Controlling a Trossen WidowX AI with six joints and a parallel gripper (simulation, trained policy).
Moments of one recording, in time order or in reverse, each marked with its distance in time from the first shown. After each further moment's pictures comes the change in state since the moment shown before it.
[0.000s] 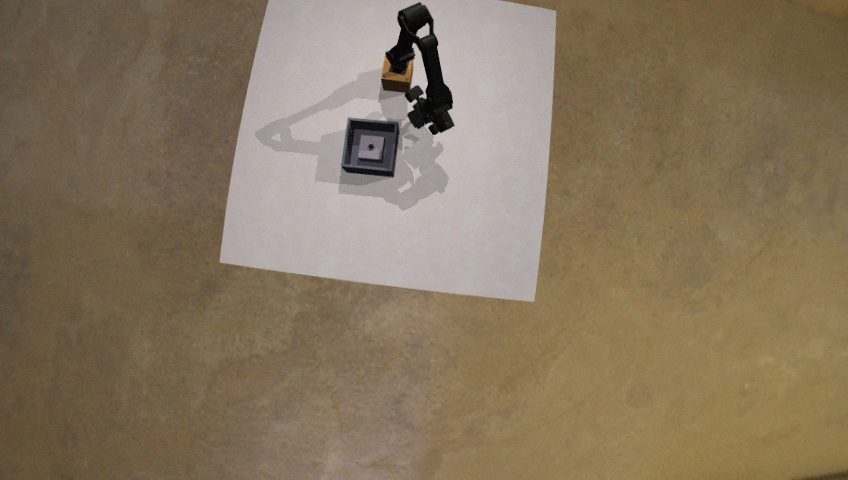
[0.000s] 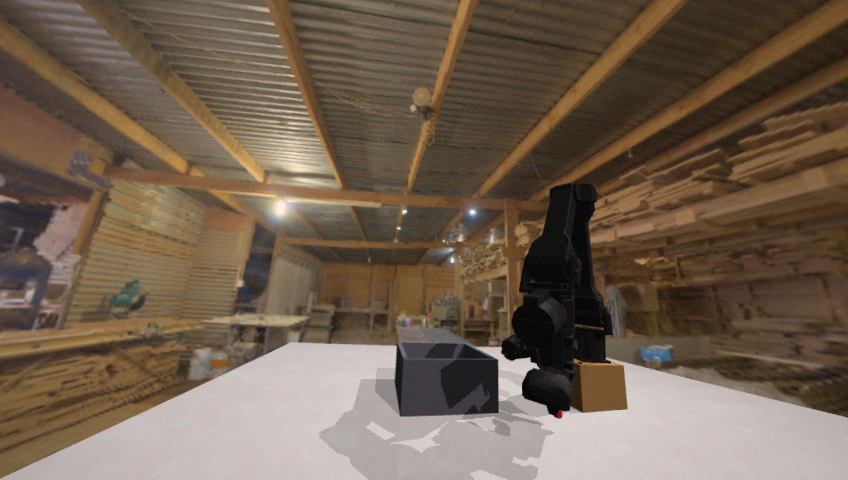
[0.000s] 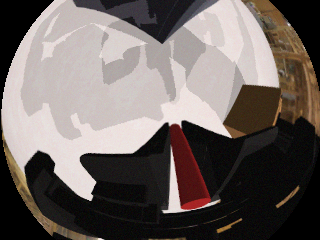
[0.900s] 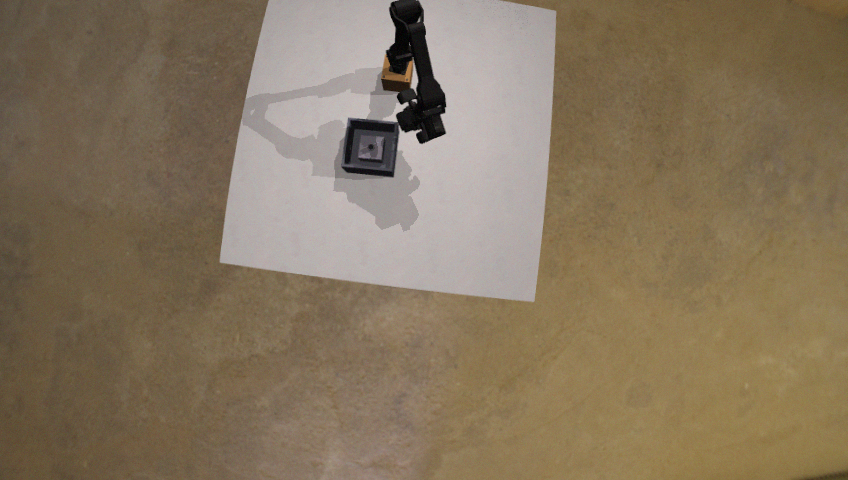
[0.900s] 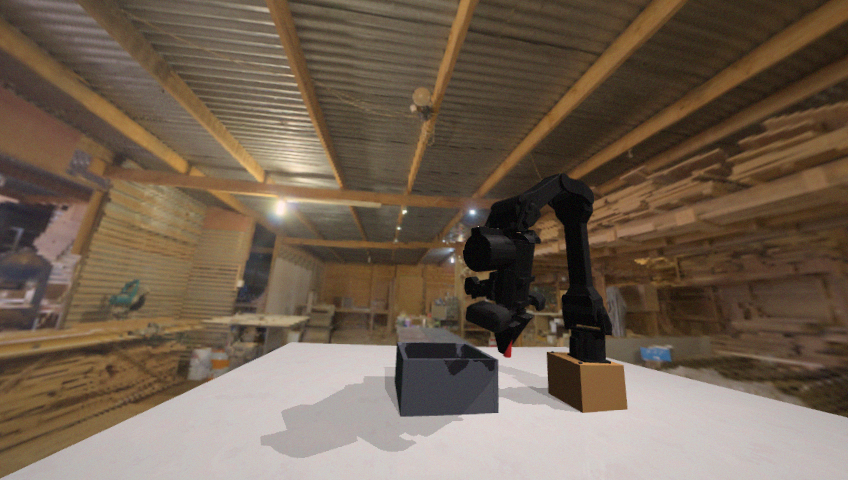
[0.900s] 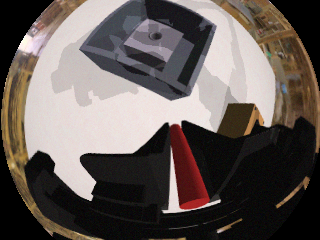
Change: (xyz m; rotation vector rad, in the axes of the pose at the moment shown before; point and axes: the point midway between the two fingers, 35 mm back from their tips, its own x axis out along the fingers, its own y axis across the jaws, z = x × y) arm -0.090 0.003 0.081 0.201 -0.126 0.048
